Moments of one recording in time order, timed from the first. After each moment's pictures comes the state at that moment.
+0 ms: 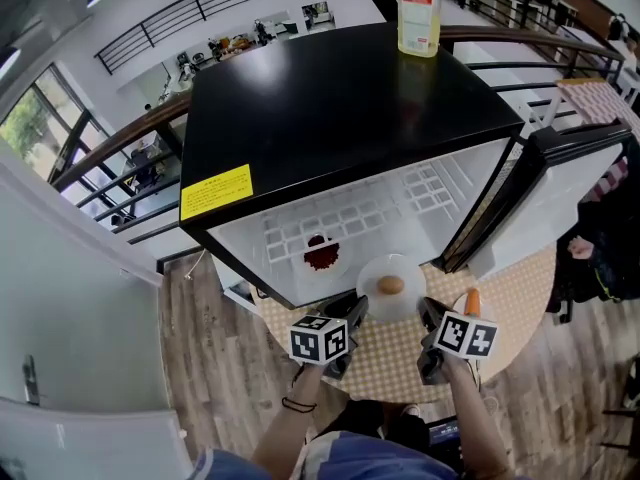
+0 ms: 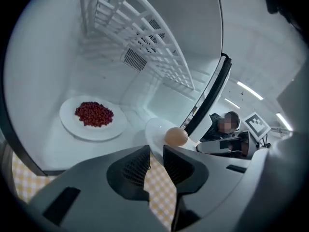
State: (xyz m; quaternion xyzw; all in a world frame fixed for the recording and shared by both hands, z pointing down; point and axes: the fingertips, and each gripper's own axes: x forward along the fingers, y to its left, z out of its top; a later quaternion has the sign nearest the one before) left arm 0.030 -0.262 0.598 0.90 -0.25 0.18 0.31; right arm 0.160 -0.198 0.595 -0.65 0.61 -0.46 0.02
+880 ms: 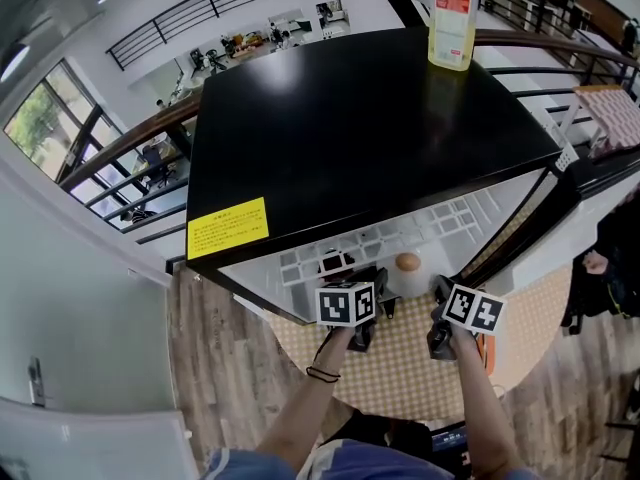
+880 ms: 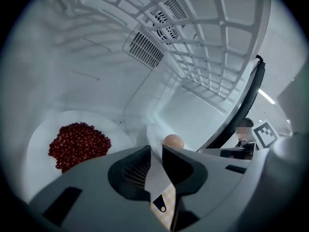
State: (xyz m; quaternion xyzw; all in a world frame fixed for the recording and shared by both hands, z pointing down) left arm 0.074 -0.358 0.600 0.87 -0.29 0.20 0.33; right arm 0.197 -0.294 0.605 -0.67 0.59 -0.44 0.01
